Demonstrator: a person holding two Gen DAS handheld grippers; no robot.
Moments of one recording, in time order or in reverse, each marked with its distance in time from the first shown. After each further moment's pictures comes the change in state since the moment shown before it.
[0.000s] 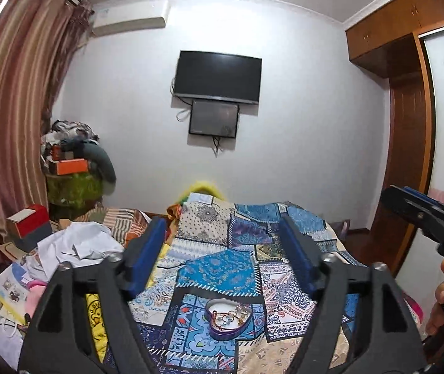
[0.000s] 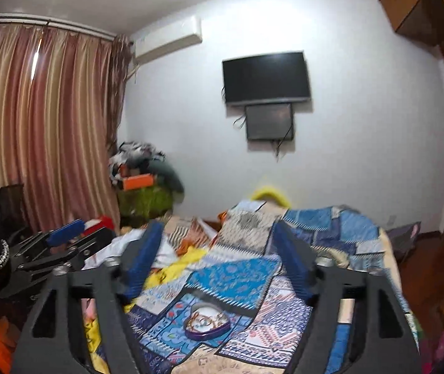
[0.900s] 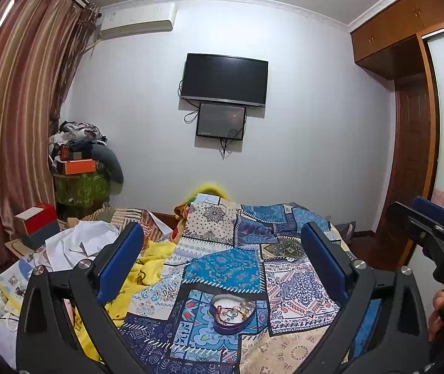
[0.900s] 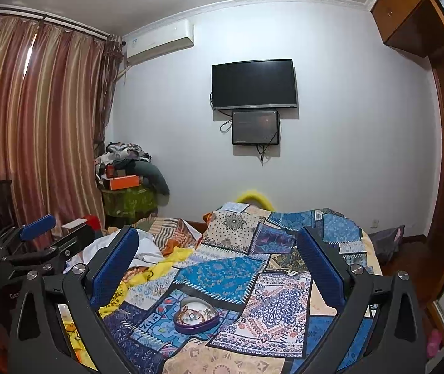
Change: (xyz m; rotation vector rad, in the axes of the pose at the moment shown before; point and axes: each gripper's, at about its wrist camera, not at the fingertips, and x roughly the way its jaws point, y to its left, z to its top) left arm -0.018 0.001 -0.009 -0.005 -0.006 0.027; right arm -0.016 0.007 -0.013 -0.026 -0.009 -0.071
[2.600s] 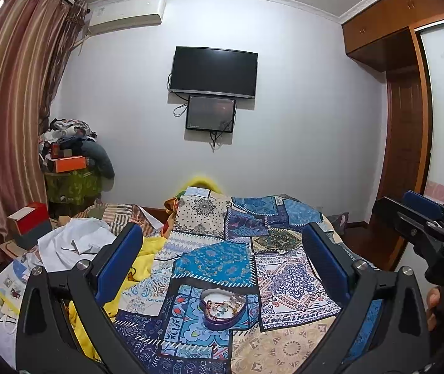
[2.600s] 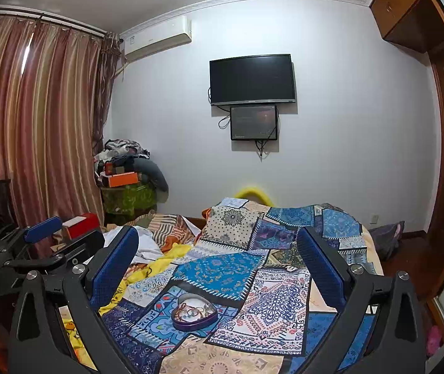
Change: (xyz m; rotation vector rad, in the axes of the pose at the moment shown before) left arm 0.007 -0.010 -0.002 0.023 0.036 -0.048; right arm -0.001 -0.006 0.003 0.010 0.021 -0.001
